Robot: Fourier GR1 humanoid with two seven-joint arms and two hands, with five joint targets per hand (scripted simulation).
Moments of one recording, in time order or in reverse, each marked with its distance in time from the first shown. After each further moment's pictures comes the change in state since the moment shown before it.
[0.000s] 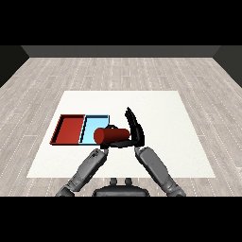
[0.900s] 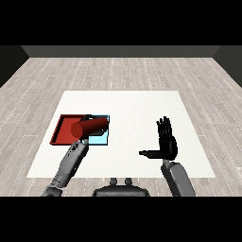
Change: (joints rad) left arm -0.015 0.189 0.249 -0.081 -0.067 -0.070 0.132; right arm 0.380 -0.182 -0.210 -0.340 -0.110 0.200 -0.034
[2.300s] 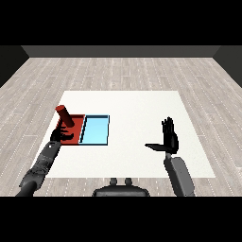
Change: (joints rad) left arm -0.246 0.283 0.115 1.067 -0.249 -0.156 0.223; right arm -0.057 -0.002 -0.160 0.313 -0.050 0.106 -0.113
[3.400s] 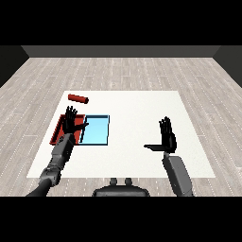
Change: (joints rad) left arm -0.023 -0.203 0.321 -0.265 0.373 -0.439 -0.583; right arm -0.026 0.009 0.000 0.061 0.002 0.070 -0.063
